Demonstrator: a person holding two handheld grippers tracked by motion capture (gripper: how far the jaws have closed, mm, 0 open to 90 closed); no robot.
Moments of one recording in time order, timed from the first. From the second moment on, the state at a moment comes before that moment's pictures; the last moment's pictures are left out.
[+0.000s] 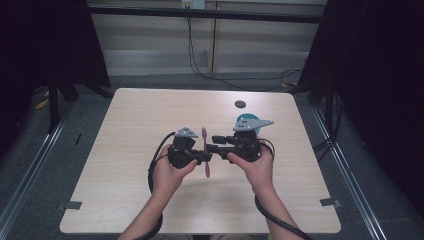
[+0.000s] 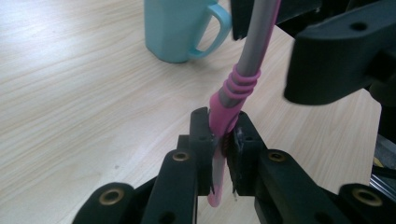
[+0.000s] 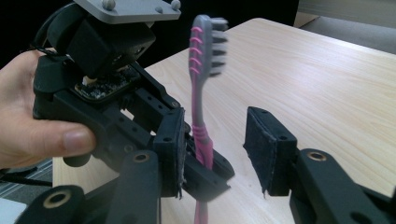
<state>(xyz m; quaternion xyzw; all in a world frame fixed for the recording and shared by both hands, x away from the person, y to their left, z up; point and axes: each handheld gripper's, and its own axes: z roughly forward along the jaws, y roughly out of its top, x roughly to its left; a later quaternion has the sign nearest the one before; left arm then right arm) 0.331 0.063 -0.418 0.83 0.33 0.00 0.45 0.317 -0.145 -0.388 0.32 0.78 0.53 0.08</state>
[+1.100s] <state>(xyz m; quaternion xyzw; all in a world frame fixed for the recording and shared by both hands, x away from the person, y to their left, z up) 0.327 0.076 -0.424 0.83 0.27 0.05 0.49 0.321 -0.147 -0.376 0.33 0.77 0.54 0.09</state>
